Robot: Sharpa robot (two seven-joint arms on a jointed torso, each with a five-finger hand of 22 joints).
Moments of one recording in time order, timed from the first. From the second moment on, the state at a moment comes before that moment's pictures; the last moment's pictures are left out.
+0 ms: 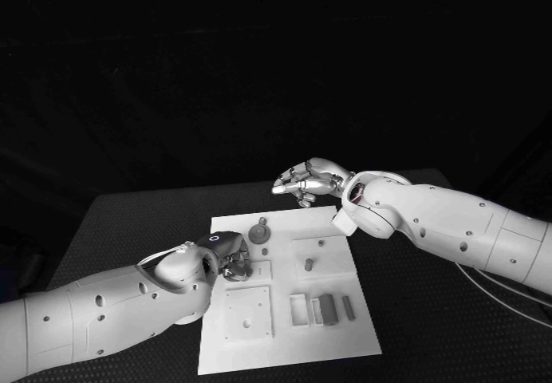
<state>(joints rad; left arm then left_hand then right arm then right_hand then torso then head) 1.18 -0.63 -0.22 1.44 -1.53 -0.29 -0.46 1.10 -0.11 0.52 -0.22 0.06 1.08 0.01 0.33 0.43 1.08 -0.07 1.16 0.65 1.12 -0.17 1.54 0.64 0.02 1.31 -0.26 0.63 1.31 1.21 -0.68 0.07 1.32 -0.82 -0.14 0.08 0.83 -0.14 0.46 -0.20 0.05 0.77 0.17 0.19 0.64 0.89 0.07 1.16 1.01 1.08 -0.03 1.44 0.90 0.24 1.10 -0.01 0.89 1.31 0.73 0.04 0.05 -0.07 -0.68</state>
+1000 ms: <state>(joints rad) 1.18 -0.62 -0.21 1.44 -1.54 -0.29 -0.46 1.10 -0.11 0.53 -0.23 0.06 1.08 0.01 0.33 0.43 1.08 -0.07 1.16 0.65 1.12 -0.17 1.54 0.64 0.02 1.32 -0.26 0.63 1.31 1.21 -0.67 0.07 1.31 -0.82 -0.13 0.08 0.83 -0.14 0.46 -0.20 0.05 0.77 0.17 0.19 0.64 0.89 0.07 1.16 1.01 1.08 -0.04 1.44 0.90 0.24 1.10 -0.01 0.89 1.31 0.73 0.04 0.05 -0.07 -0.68</state>
